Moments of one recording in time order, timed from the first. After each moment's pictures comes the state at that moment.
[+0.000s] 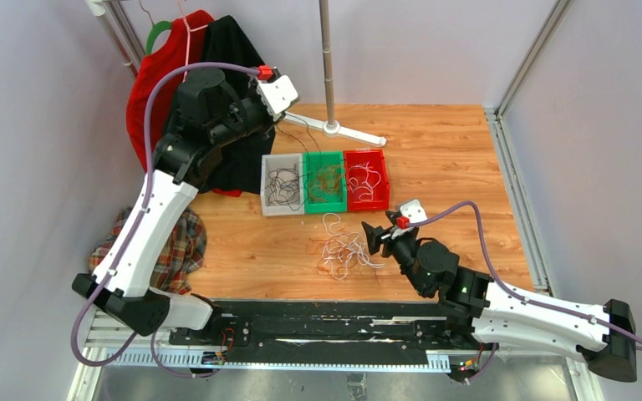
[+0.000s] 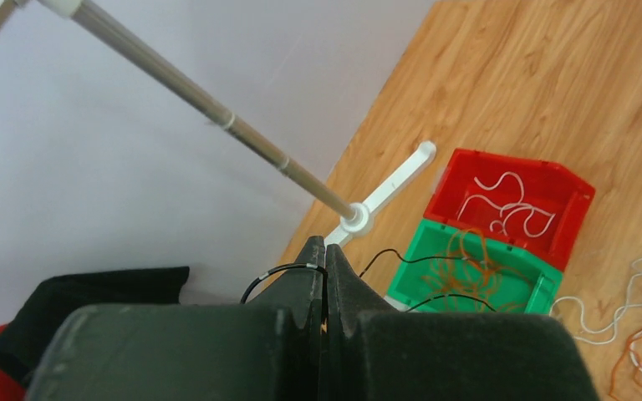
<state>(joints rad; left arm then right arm) -0.47 1.34 1.73 -0.51 0.39 0.61 1.19 0.69 0.47 0.18 0.71 0.01</state>
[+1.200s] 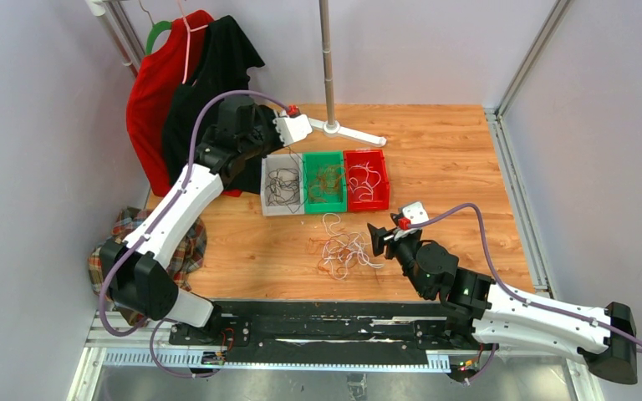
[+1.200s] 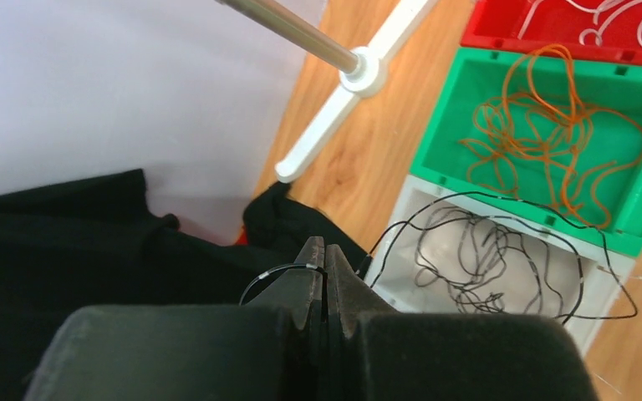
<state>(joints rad) -0.38 1.44 1.39 -0.36 0.26 0.90 1.18 0.66 0.45 0.12 0.76 0.03</state>
